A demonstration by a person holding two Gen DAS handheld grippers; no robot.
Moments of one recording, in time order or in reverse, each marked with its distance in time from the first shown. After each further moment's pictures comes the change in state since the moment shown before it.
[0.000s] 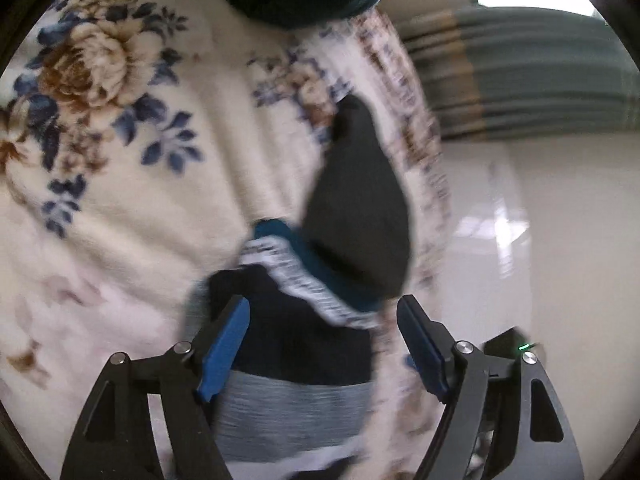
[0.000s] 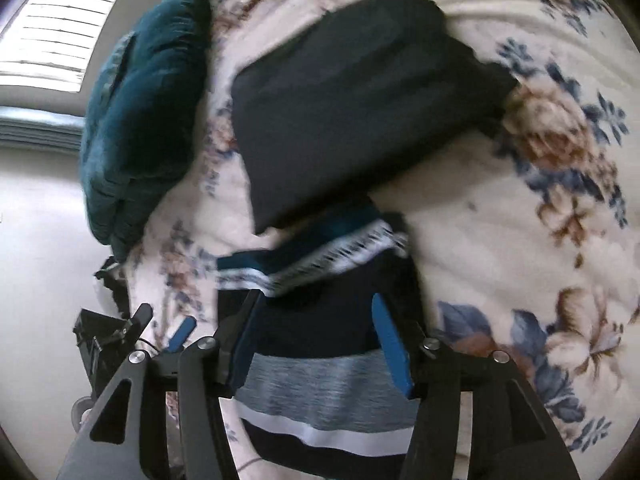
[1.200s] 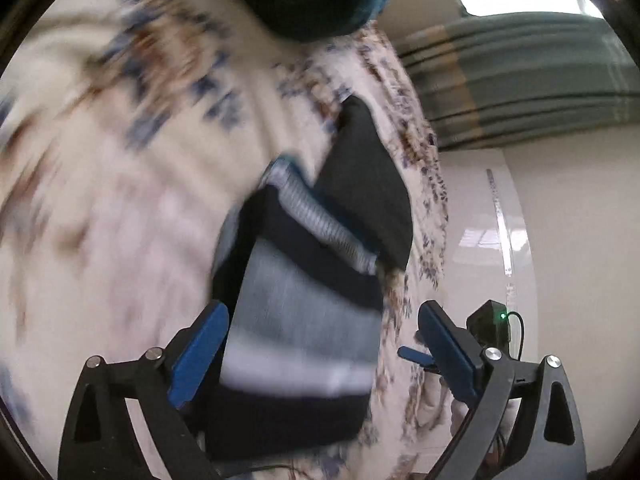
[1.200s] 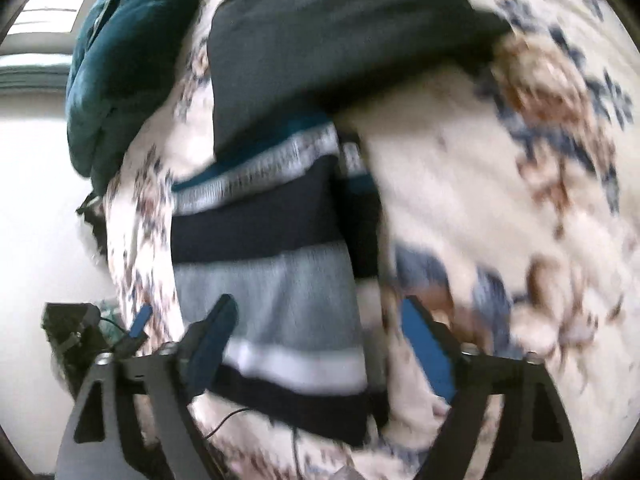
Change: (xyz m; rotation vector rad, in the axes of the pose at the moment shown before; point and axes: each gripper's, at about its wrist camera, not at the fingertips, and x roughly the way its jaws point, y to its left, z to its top) left arm -0.066 0.007 -0.104 -0.051 -0.100 0.005; right arm 0.005 -0.038 -0.026 -0.121 0.233 -0.032
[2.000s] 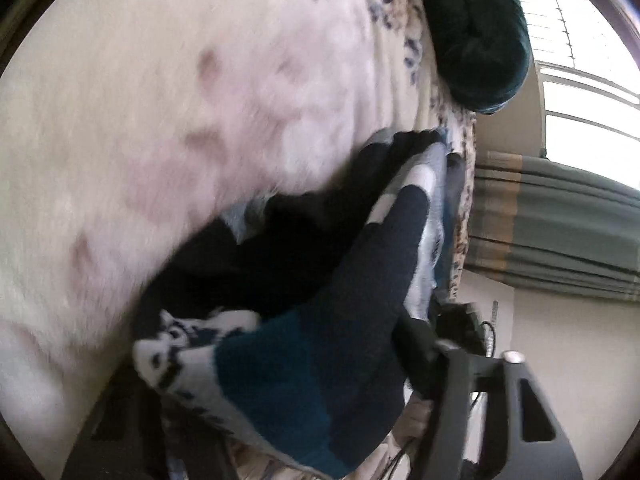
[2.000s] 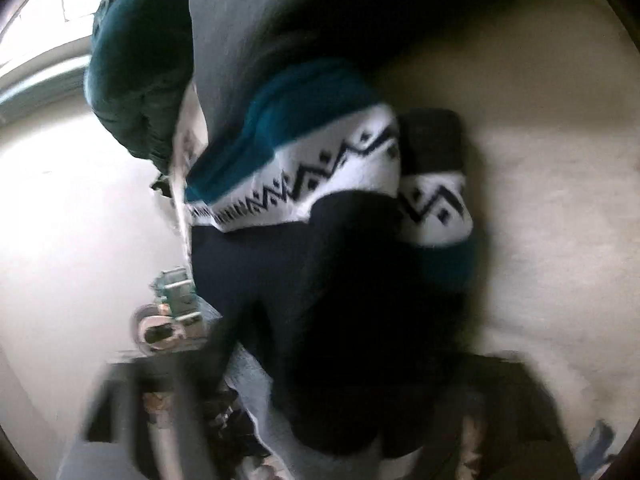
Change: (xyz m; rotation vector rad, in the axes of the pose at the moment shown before) left arm 0.057 0.072 -0.103 -0.529 -0.278 -0.068; right arm 0.138 -0.009 0.067 -0.016 0.170 0.353
